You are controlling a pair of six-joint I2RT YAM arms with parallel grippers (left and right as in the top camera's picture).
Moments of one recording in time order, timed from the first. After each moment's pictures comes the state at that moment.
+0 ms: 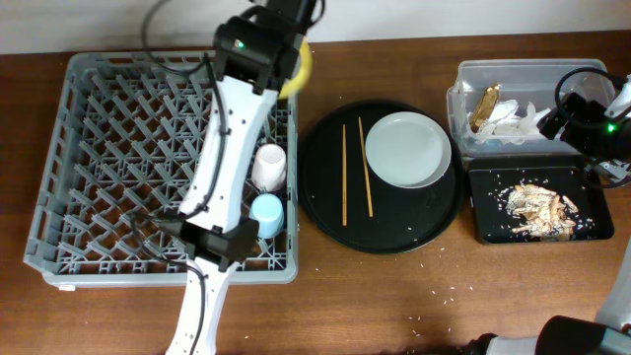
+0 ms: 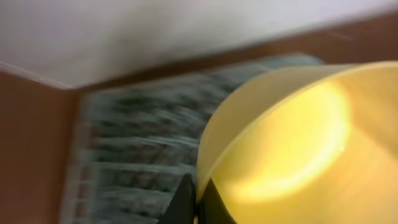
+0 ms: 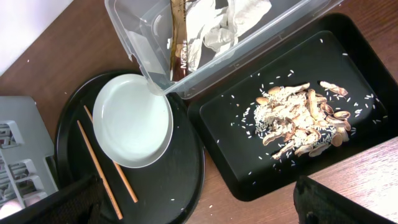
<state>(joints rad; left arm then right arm) -0.44 2.44 3.03 -1.56 -0.71 -0.10 -0.46 1.56 1.78 -1.33 -0.24 0.21</state>
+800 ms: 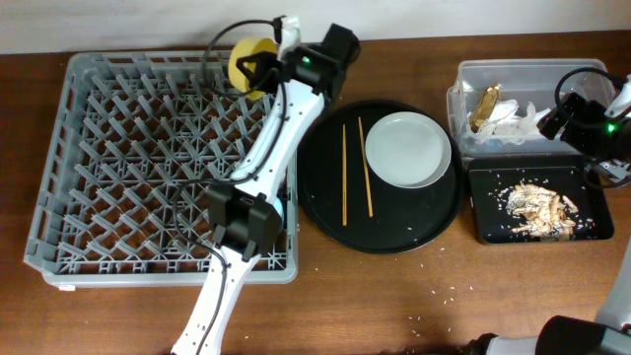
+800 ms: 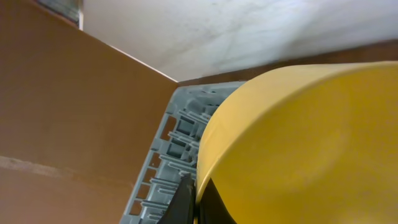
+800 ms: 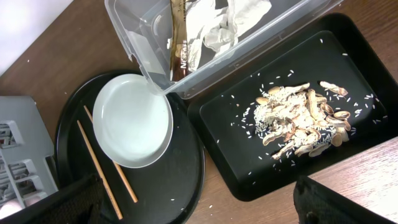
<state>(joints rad) -0.51 2.66 2.79 -1.40 -1.29 -0.32 -0.46 1.56 1.78 -1.33 -0.24 0.21</state>
